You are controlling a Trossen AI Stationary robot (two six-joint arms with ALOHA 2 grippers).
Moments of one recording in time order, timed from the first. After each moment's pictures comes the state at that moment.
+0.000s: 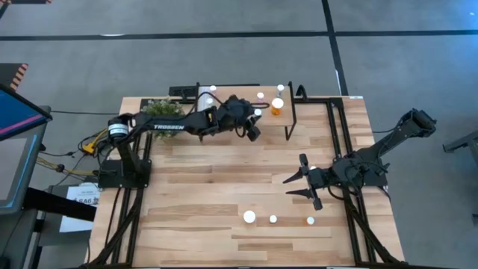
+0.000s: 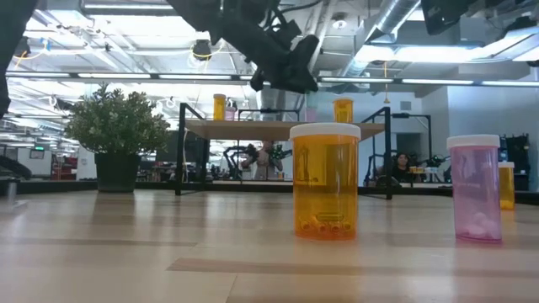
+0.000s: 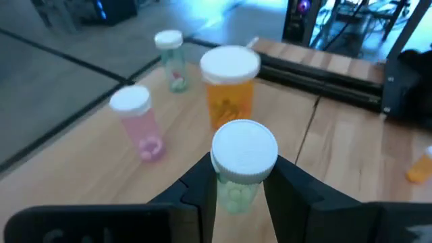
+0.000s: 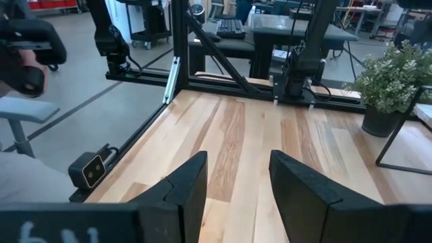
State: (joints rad) left arm 0.25 1.80 1.36 0.02 -0.28 -0.10; right arm 0.52 0.87 0.49 0.22 0.32 0.03
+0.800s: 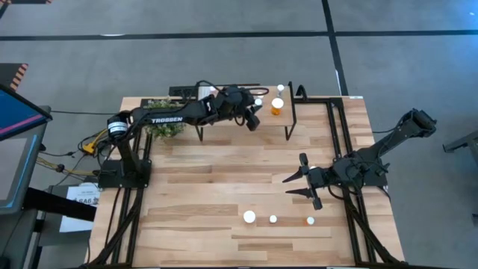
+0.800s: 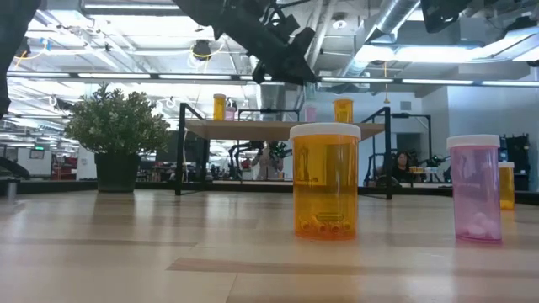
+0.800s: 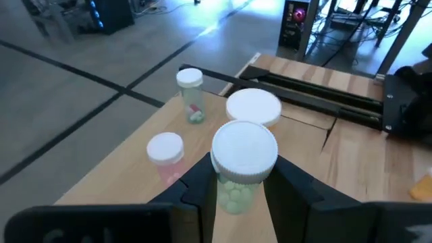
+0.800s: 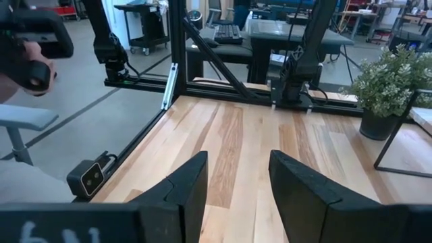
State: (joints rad) left arm 0.32 1.80 1.47 -0.06 -0.19 -0.05; right arm 0.52 0.87 0.49 0.24 0.32 0.03
